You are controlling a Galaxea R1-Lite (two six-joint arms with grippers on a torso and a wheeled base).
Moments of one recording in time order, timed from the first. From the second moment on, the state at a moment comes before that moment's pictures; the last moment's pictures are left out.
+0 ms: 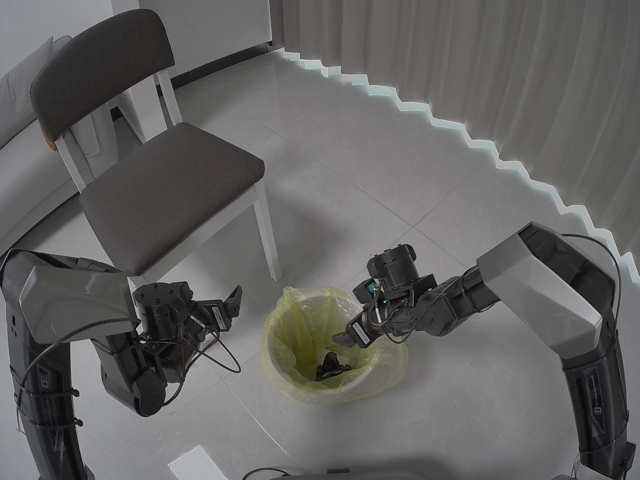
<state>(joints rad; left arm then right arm) -0.31 2.26 -0.51 -1.52 0.19 -0.23 0.54 2.49 -1.49 -0.21 0.08 -0.19</state>
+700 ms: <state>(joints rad) -0.32 2.30 -0.48 -1.55 0.19 -0.23 0.37 2.43 -1.22 -0.27 0.10 -0.36</state>
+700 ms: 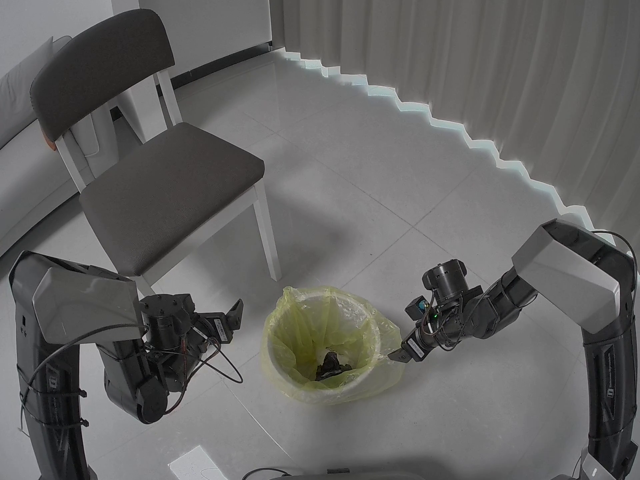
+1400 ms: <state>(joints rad) -0.33 2.35 -0.52 -1.55 0.19 -0.22 0.35 2.62 -1.65 0.02 0.10 -0.37</state>
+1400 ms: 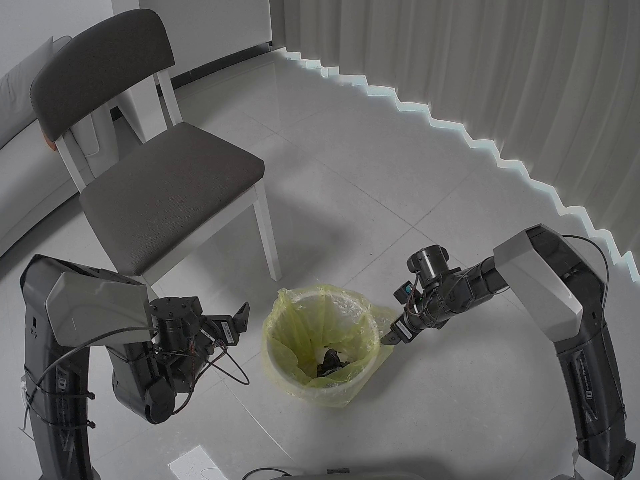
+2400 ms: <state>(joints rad) -0.36 2.27 -0.46 -1.55 0.19 -0.22 0.28 2.37 -1.35 0.02 0.12 -0.38</state>
